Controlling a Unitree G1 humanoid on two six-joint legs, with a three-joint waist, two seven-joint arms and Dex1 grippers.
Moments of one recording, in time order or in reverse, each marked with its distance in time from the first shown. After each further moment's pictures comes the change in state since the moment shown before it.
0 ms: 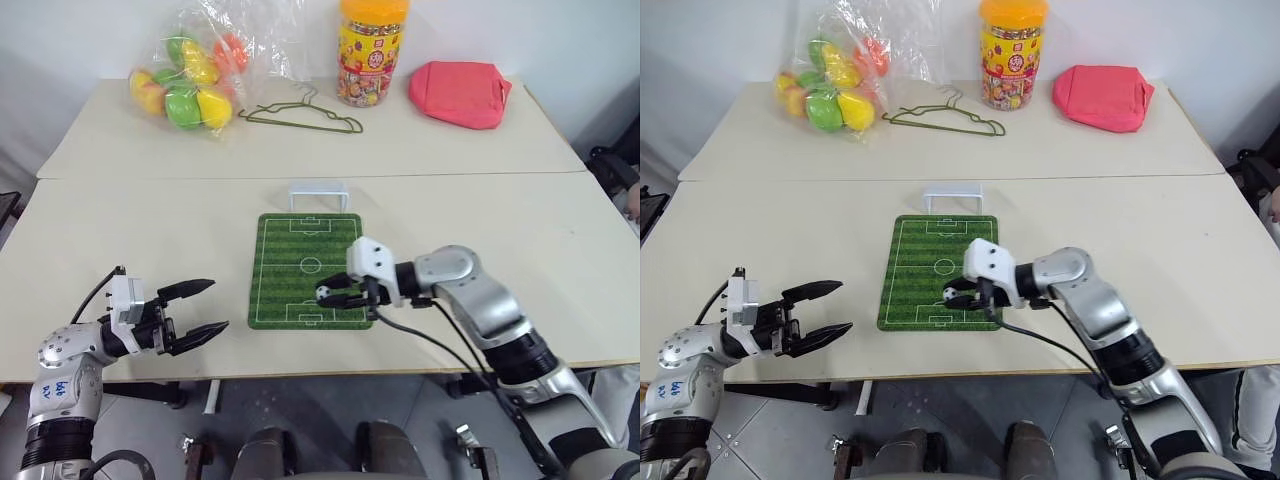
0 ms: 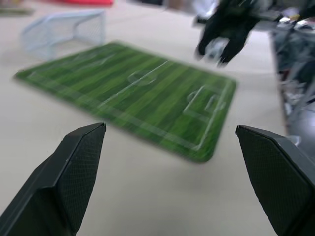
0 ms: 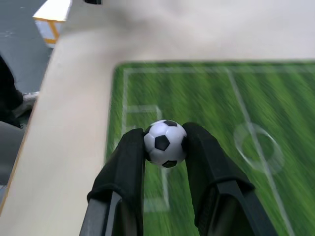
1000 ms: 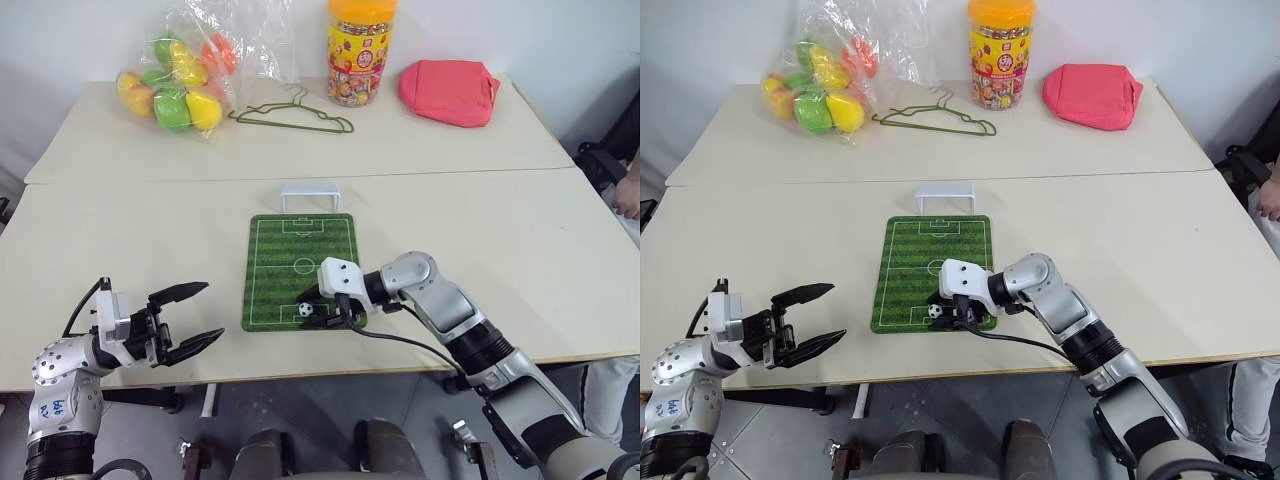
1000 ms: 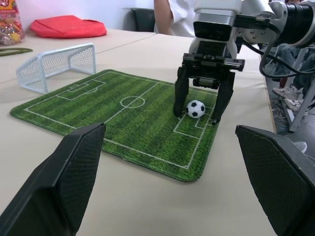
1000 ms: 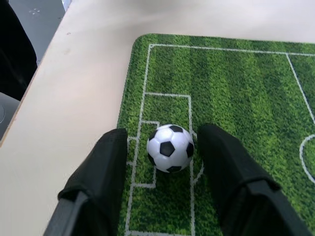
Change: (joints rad) left arm 0.066 -0.022 0.035 -0.048 -0.044 -0.075 0.010; right arm -0.044 0.077 0.067 0.198 -0.092 -0.154 0.069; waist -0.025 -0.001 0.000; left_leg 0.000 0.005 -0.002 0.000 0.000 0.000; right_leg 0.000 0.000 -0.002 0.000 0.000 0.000
